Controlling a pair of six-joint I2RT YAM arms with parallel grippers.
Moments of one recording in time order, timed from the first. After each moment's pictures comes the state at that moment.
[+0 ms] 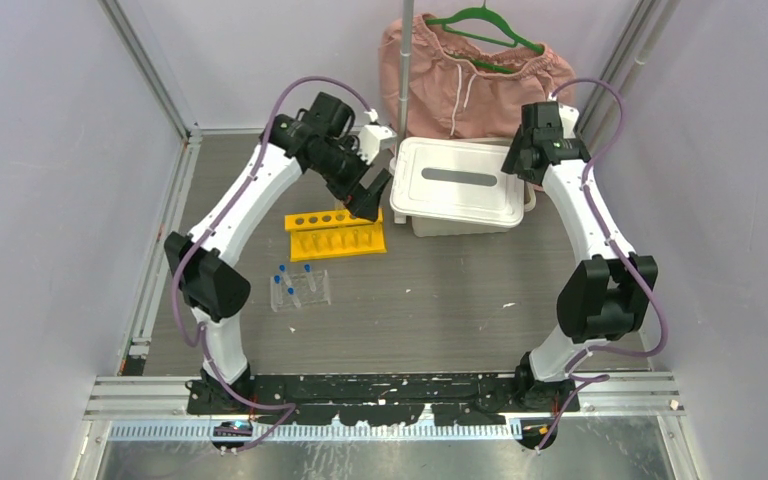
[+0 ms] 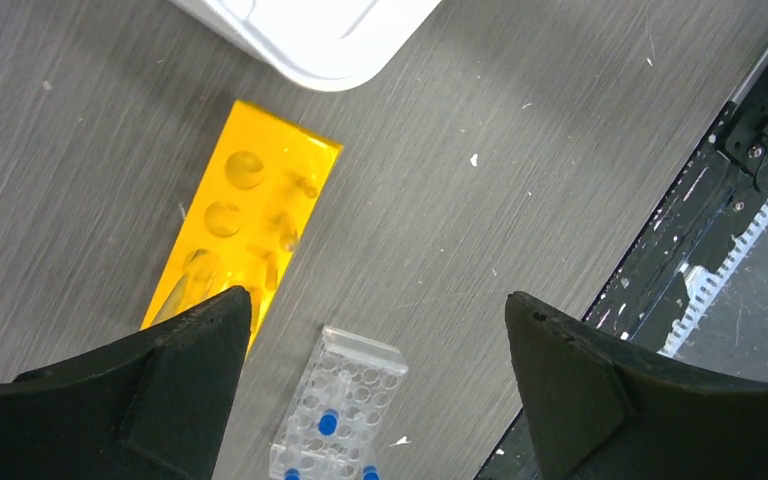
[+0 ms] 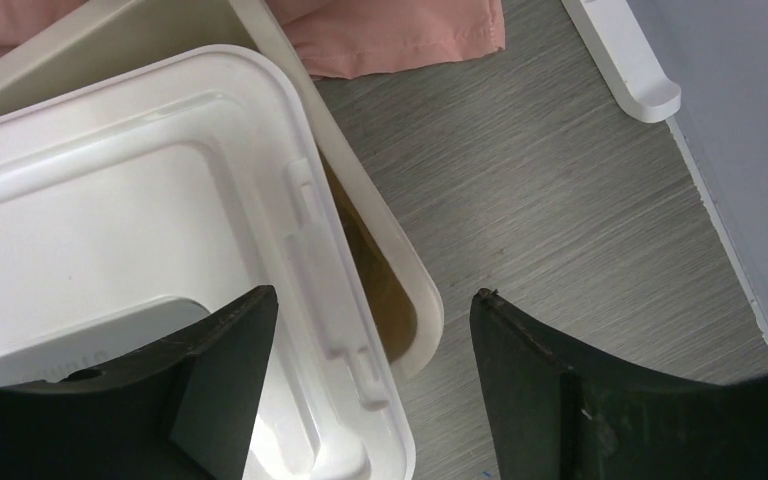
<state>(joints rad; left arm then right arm) -0.53 1.89 2.08 -1.20 0.43 0.29 0.07 1.62 1.56 -0.77 0.40 0.40</state>
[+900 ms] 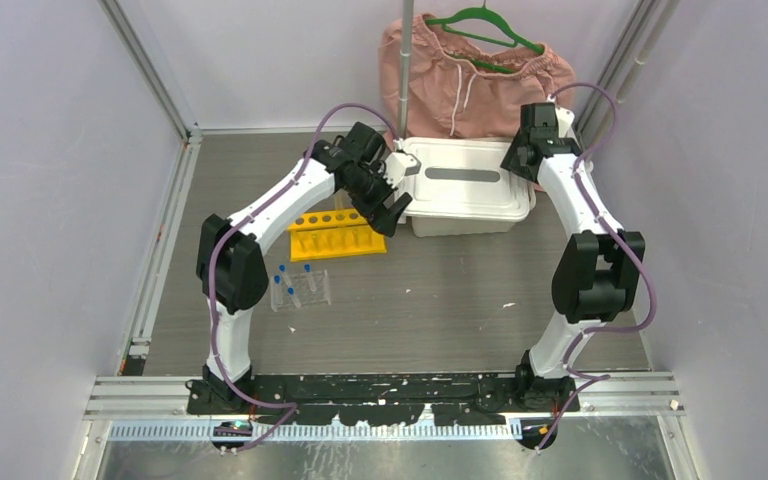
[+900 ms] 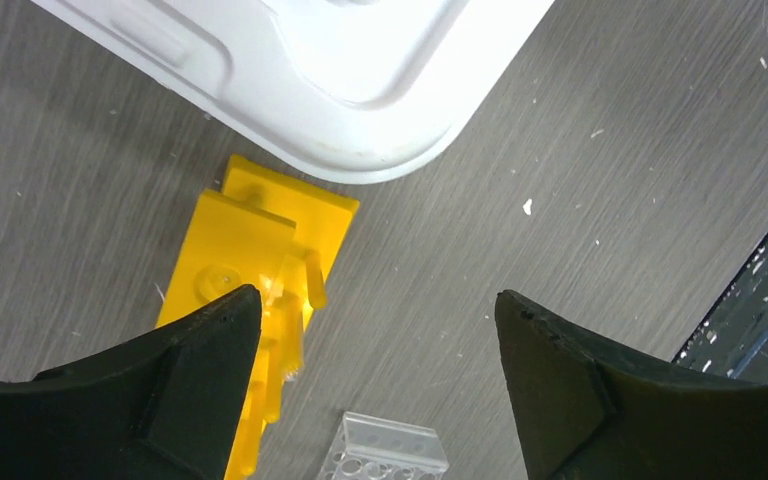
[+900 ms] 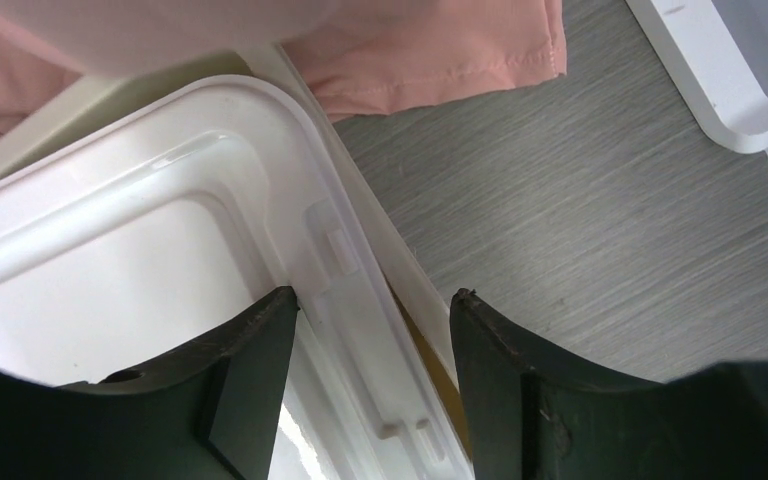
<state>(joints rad) -0.61 2.01 1.90 -0.96 0.37 0.31 0.03 1.75 1.55 -0.63 0.34 0.44</state>
